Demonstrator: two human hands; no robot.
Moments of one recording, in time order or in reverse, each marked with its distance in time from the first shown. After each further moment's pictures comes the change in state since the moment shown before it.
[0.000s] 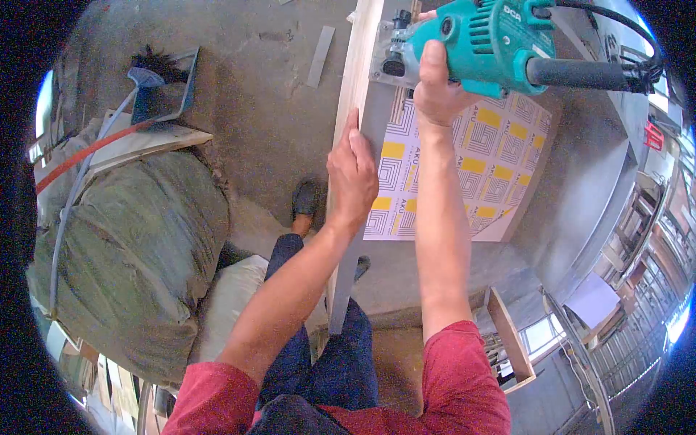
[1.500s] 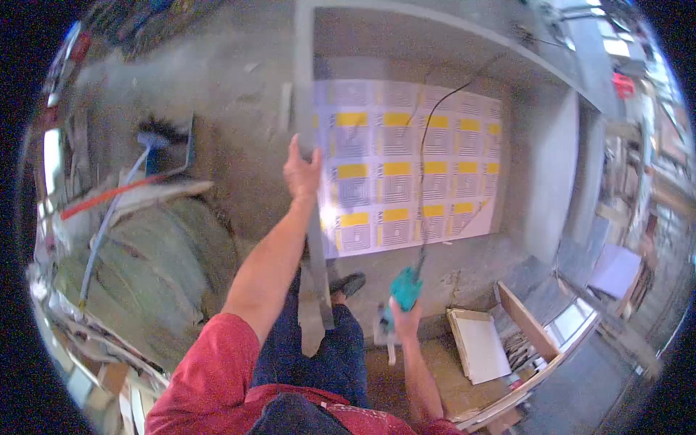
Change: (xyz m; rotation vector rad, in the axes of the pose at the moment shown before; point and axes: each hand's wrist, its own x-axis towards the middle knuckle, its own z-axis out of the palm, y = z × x) left_hand -0.011 -0.001 0.002 0.353 0.003 0.116; right_hand -0.318 -0.364 -0.291 -0.470 0.037 1.347
